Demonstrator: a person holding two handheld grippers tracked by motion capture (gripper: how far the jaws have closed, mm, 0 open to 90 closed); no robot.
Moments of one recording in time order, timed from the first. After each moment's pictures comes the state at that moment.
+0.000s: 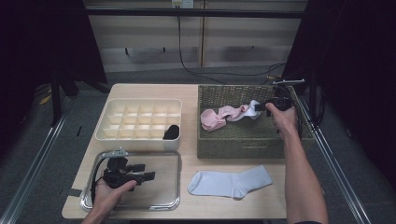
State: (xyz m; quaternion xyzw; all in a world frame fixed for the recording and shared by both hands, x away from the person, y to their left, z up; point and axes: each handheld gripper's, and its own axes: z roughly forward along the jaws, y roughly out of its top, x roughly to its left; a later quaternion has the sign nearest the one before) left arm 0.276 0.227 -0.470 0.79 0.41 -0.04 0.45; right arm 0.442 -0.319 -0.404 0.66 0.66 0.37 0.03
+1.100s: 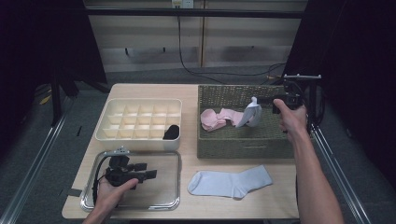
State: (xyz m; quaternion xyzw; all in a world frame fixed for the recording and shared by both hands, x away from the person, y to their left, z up) left arm 0.283 0.224 -0.474 0.78 0.43 -0.05 0.45; right arm 0.401 -0.314 -0.350 0.60 0.65 0.46 0.04
